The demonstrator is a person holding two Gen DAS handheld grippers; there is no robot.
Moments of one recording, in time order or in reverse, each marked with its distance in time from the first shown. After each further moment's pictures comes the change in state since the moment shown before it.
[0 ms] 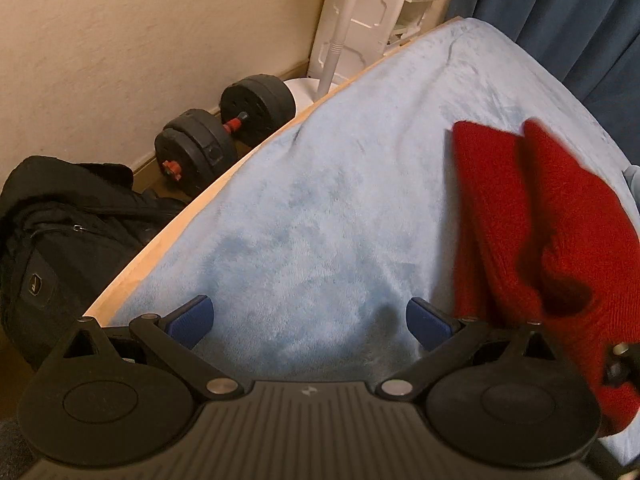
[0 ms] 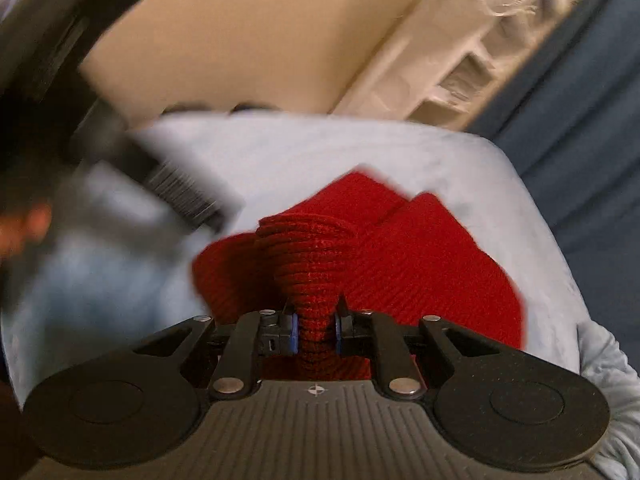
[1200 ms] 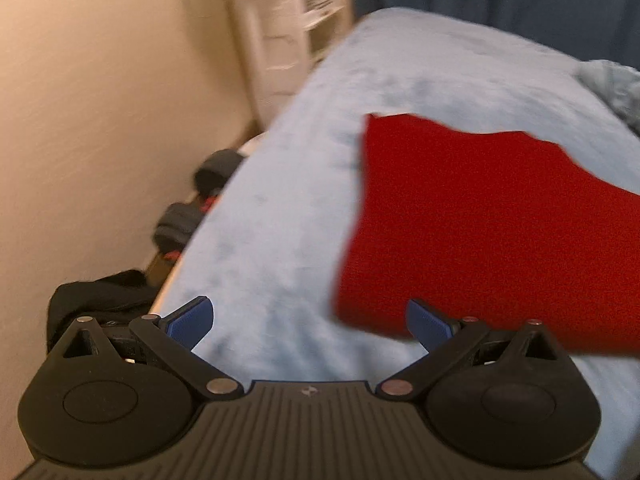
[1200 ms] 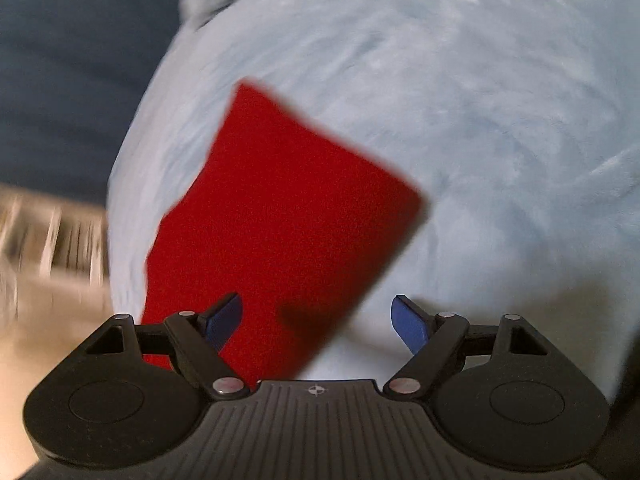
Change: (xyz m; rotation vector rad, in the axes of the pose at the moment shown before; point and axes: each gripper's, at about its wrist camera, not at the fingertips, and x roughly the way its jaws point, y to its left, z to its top) left arm -0.066 -0.099 -0.024 0.365 -0.122 0.116; right arm -0.062 -0.221 -0.366 2.203 0.074 -0.024
